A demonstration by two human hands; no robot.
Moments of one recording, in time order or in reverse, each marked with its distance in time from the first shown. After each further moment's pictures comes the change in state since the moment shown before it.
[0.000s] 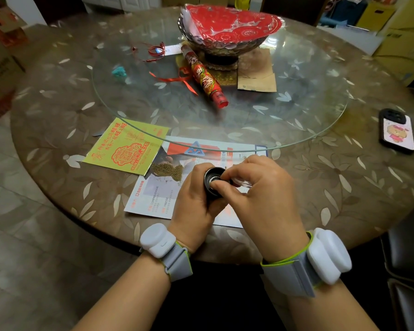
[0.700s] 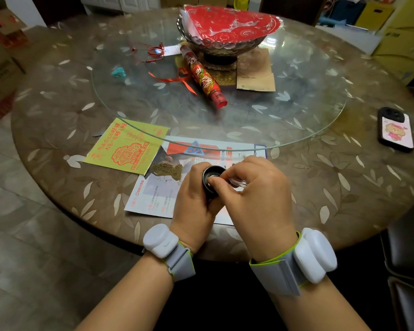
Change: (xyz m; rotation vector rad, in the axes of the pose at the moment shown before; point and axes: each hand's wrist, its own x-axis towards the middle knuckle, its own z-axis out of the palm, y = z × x) left_hand -0.002 0.001 0.004 0.057 0.043 -0.020; right_hand -0.004 -0.005 0.008 -0.027 0.081 0.053
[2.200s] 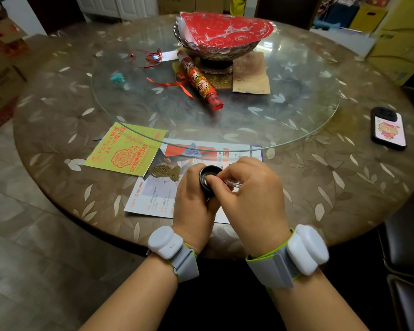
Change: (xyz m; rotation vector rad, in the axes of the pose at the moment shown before) left_hand -0.003 0.000 0.006 0.090 0.087 -0.008; right_hand -0.002 -0.001 -0.003 0.011 -0.030 -0.004
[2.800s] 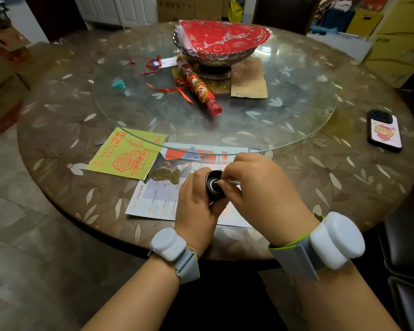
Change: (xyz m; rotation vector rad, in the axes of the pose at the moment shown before) left_hand 0.001 0.007 0.001 0.038 -0.055 0.052; right_hand 0.019 0.007 -0.027 -0.272 -0.285 -0.243
